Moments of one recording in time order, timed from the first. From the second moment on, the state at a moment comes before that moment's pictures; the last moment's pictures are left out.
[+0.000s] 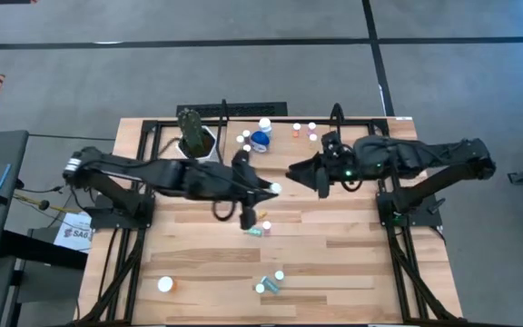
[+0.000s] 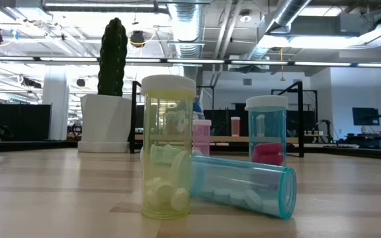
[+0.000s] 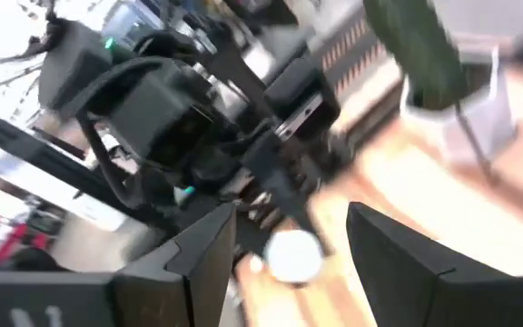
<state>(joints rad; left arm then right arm) -0.20 1.52 1.54 -0.42 -0.30 -0.17 0.17 1.23 1.41 -0.41 0.23 0.87</state>
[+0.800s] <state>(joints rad) -0.19 1.64 1.54 -0.42 -0.37 -0.14 0.14 1.38 1.41 -0.61 0.04 1.20</state>
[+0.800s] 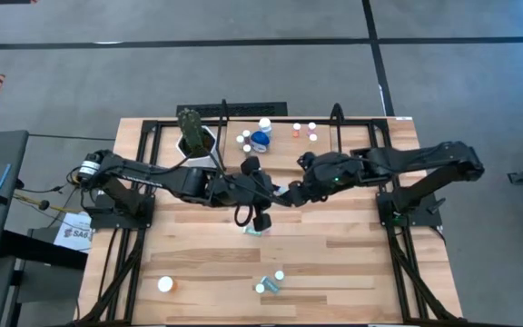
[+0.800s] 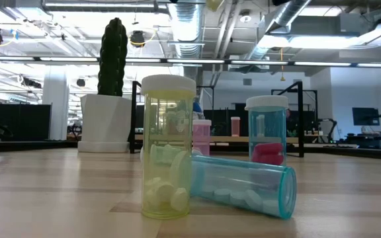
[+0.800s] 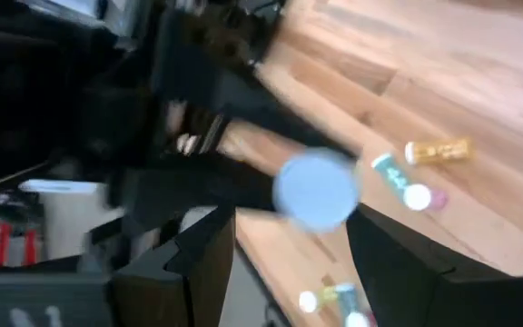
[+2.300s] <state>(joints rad) -0.19 1.64 1.54 -0.38 -0.41 -0.07 0.05 1.40 1.41 -0.61 -0.01 1.13</state>
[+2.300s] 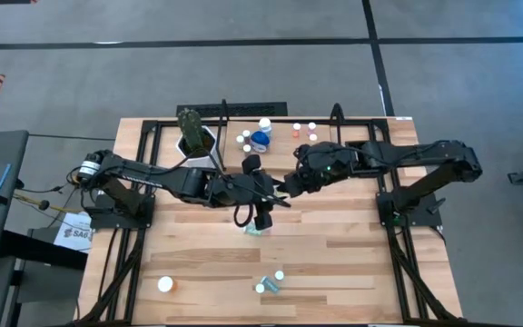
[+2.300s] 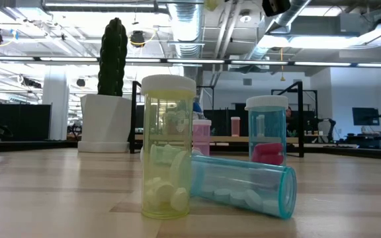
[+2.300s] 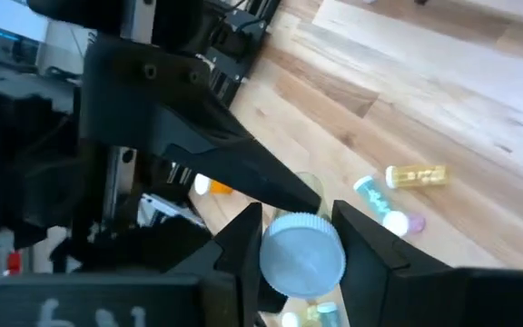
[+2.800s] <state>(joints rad) -0.12 1.63 1.54 -0.39 -0.44 -0.15 -0.21 1.35 1.41 -0.93 -0.03 0.79</state>
